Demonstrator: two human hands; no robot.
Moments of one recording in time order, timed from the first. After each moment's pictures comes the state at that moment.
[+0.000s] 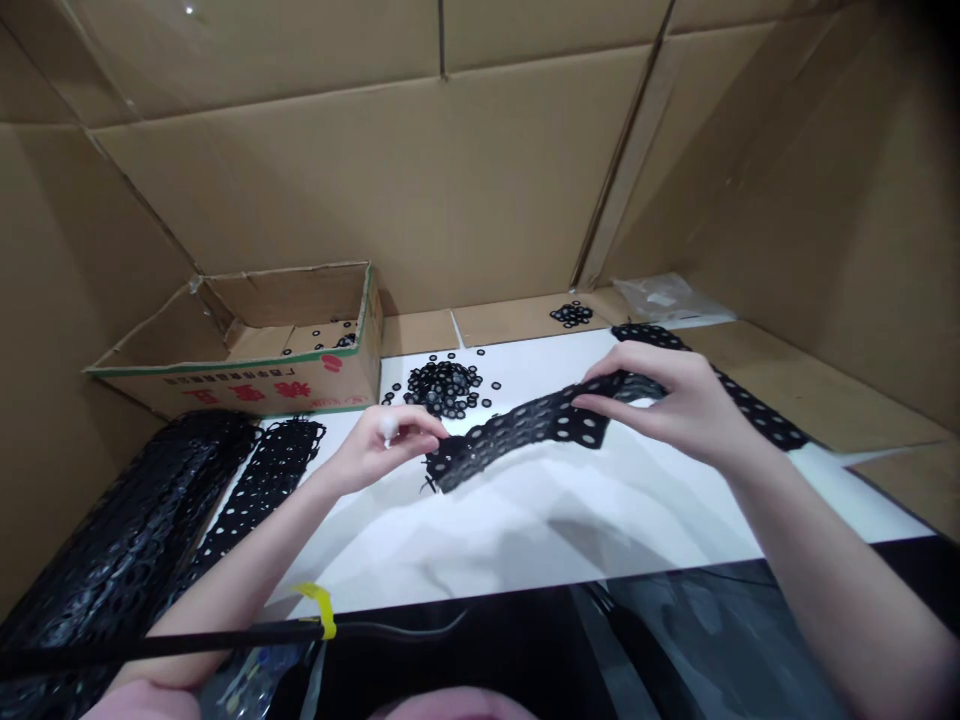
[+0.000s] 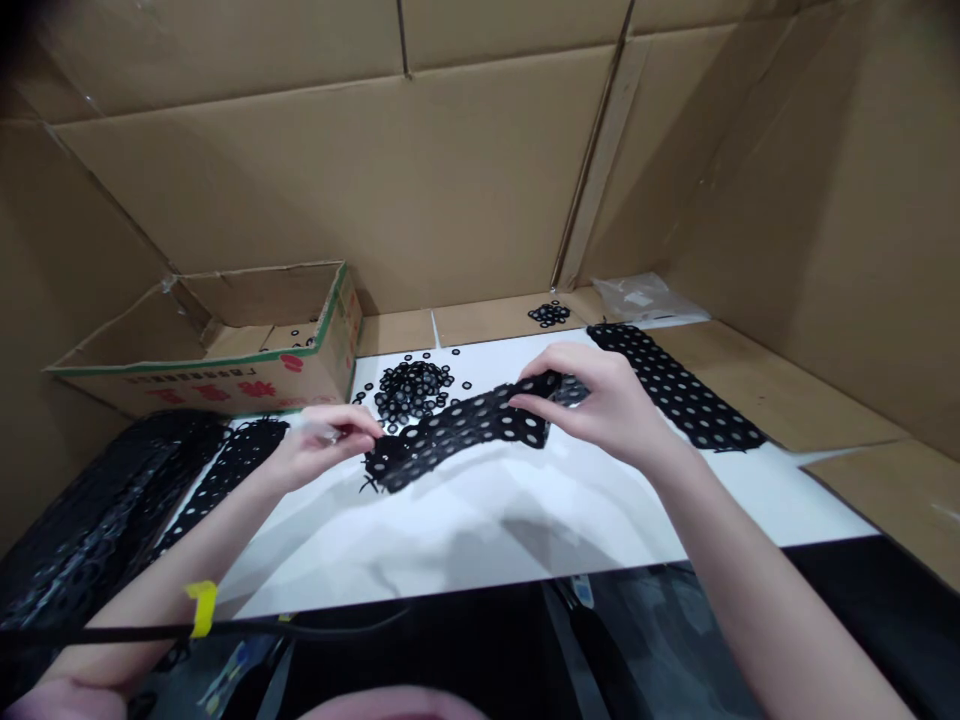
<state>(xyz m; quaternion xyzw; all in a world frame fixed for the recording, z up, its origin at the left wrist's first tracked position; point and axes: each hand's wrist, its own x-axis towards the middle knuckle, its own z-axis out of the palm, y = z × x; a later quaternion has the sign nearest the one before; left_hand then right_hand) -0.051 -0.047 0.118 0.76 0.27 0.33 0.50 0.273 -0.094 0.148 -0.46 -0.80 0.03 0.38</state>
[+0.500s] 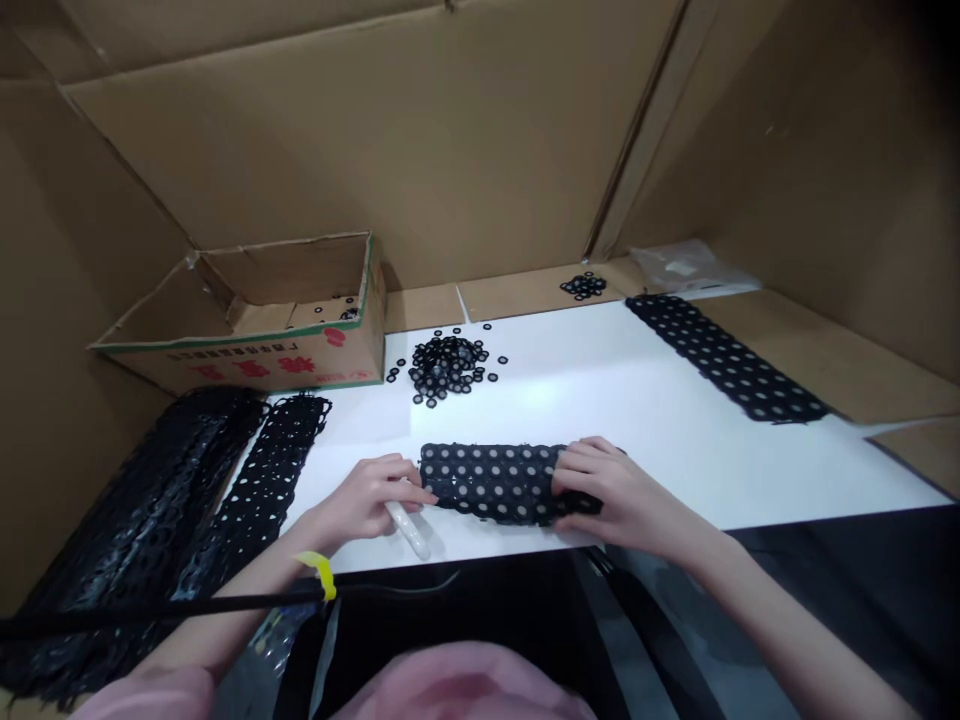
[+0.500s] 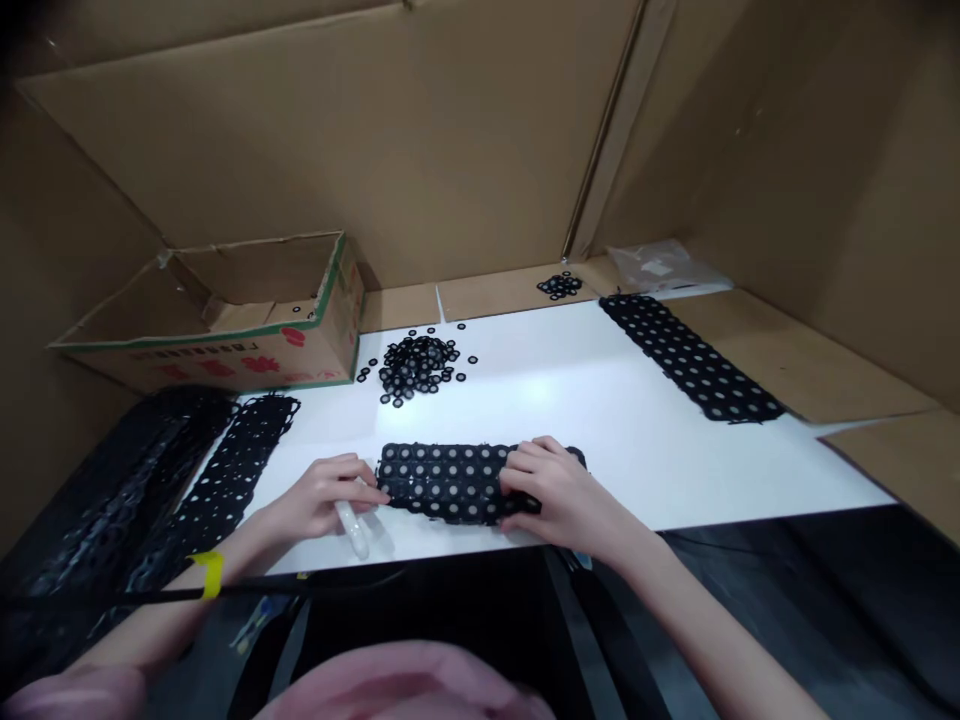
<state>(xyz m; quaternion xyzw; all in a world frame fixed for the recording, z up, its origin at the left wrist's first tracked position) -0.098 -0.091 0.036 0.93 0.19 0.19 0.25 0.241 -0.153 0.053 -0.44 -0.87 0.14 0.15</state>
